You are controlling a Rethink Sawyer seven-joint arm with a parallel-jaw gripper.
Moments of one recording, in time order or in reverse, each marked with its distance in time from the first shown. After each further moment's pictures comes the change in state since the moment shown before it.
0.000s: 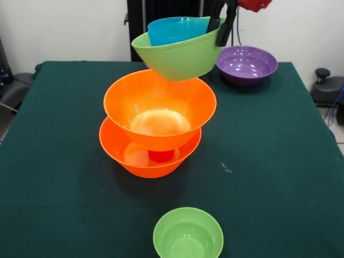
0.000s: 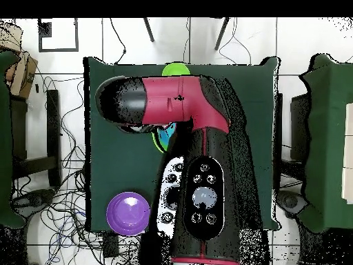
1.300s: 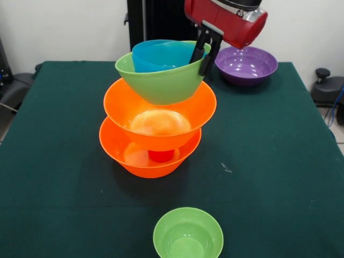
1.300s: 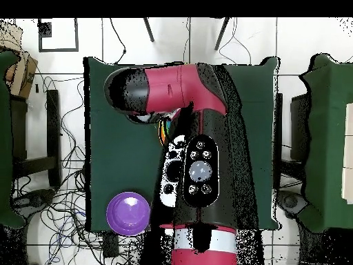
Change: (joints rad) arm -0.007 0.097 0.004 -0.099 -0.068 0.009 0.000
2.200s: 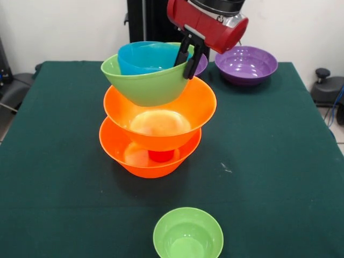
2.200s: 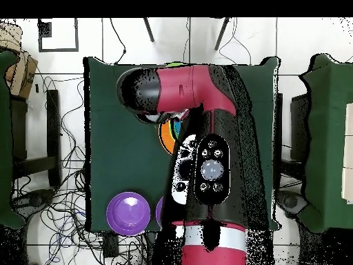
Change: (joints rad) arm -0.029 0.012 0.001 0.000 -0.010 0.000 -0.017
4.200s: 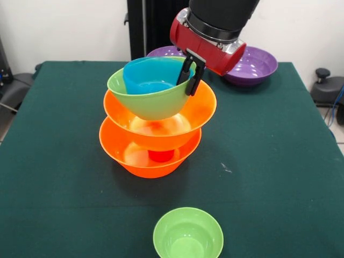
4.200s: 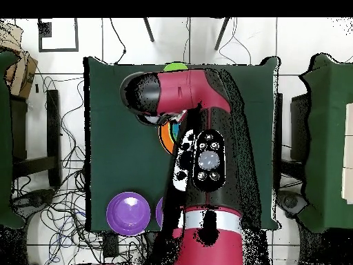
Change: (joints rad) arm 0.000 0.057 0.006 0.000 0.000 -0.019 0.000
